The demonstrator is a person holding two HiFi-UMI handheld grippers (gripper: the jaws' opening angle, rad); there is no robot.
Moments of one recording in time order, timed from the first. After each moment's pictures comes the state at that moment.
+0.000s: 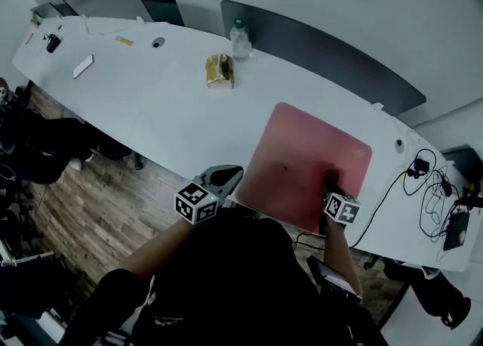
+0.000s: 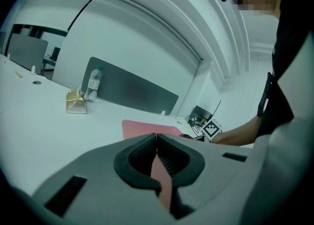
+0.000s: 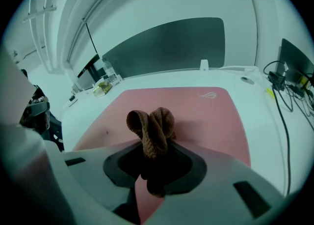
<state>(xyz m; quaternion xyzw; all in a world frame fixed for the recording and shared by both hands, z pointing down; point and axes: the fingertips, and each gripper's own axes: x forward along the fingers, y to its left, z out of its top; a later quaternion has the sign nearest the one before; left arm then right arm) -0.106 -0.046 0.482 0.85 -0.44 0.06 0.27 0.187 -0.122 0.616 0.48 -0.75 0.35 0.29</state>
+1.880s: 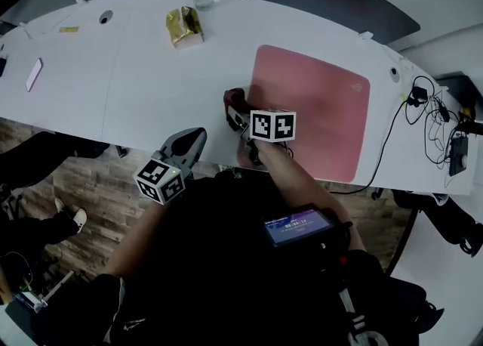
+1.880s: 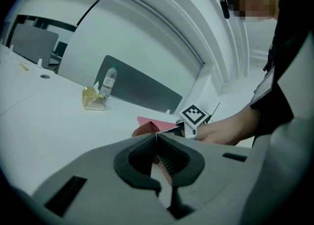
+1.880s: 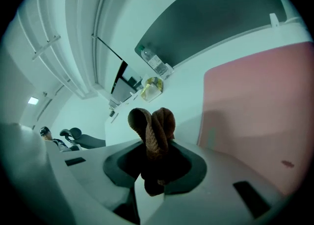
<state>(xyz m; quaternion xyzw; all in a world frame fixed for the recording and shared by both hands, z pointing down) -0.196 -0.037 0.505 0.86 -0.42 0.05 0.29 -0.136 -0.123 0.597 0.30 -0.81 0.47 0.17</state>
